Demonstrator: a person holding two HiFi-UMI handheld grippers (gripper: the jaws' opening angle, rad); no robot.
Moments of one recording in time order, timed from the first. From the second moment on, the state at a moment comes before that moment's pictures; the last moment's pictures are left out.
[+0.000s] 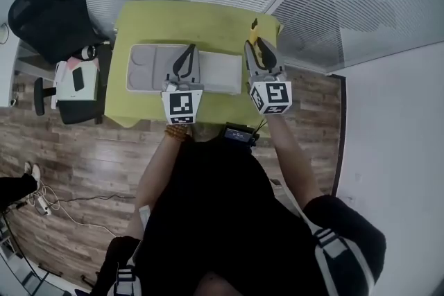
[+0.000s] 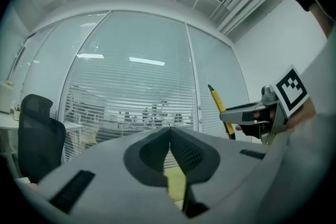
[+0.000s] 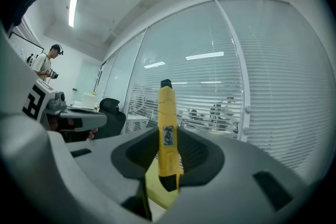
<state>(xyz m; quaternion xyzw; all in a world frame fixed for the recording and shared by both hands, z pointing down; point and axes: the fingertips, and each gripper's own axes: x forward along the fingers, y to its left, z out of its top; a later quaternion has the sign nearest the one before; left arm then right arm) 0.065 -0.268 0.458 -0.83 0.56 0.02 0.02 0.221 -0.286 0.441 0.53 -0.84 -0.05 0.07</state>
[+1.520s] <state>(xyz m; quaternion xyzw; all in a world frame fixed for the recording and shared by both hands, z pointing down) 0.041 -0.281 0.496 -0.82 0.56 -0.02 -0.01 0.181 -0.303 0.572 0.47 -0.86 -0.01 0.20</state>
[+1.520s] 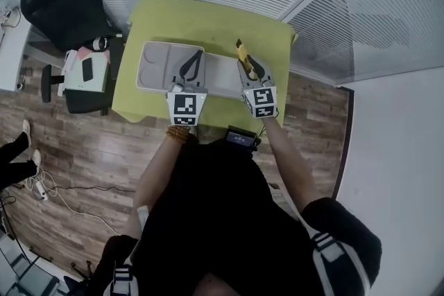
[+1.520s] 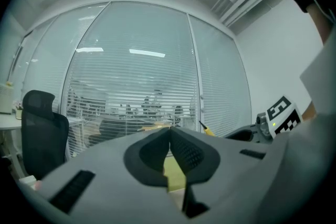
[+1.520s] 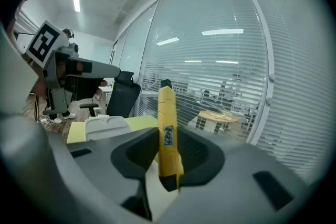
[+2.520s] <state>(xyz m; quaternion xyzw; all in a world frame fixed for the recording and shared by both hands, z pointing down) 0.034 -0.289 0.522 -0.82 0.57 -0.05 -0.03 0.170 -0.304 0.667 0.40 -0.86 0.01 0.31</state>
